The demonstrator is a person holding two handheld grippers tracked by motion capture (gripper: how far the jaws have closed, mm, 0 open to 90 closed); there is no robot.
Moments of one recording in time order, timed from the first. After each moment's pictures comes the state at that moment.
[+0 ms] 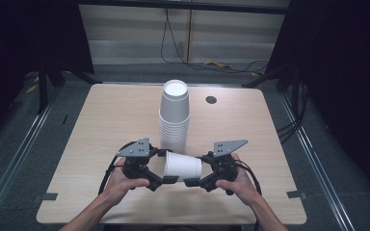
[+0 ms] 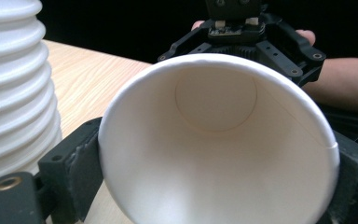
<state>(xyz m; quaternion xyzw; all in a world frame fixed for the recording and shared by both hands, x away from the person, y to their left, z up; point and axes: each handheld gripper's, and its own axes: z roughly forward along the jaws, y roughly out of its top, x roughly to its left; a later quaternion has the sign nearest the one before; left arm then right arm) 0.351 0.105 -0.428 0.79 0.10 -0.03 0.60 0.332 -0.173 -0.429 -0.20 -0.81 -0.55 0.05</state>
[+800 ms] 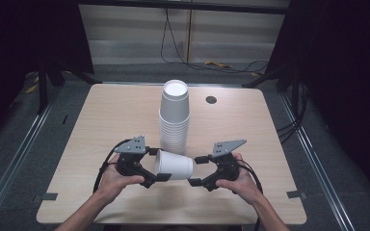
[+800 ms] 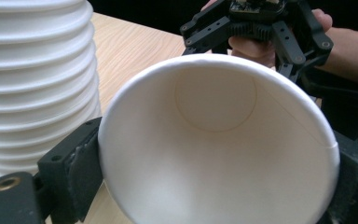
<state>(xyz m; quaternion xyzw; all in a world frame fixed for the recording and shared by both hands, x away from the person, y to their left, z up) 0.357 0.122 -0.424 0.82 0.14 -0.02 0.55 0.336 -0.181 -0.435 -0.23 -0.84 -0.49 0.01</state>
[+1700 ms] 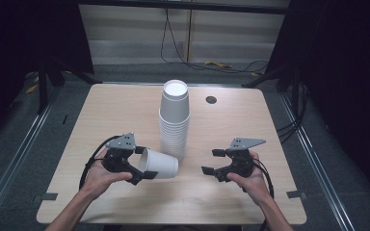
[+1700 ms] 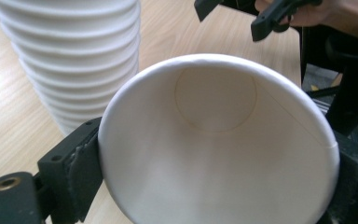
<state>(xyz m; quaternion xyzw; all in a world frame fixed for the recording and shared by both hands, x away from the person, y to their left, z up) 0.364 0.153 -0.416 0.86 0.16 0.00 0.48 0.339 -0.222 -0.436 -0.32 -0.81 -0.49 -0.06</state>
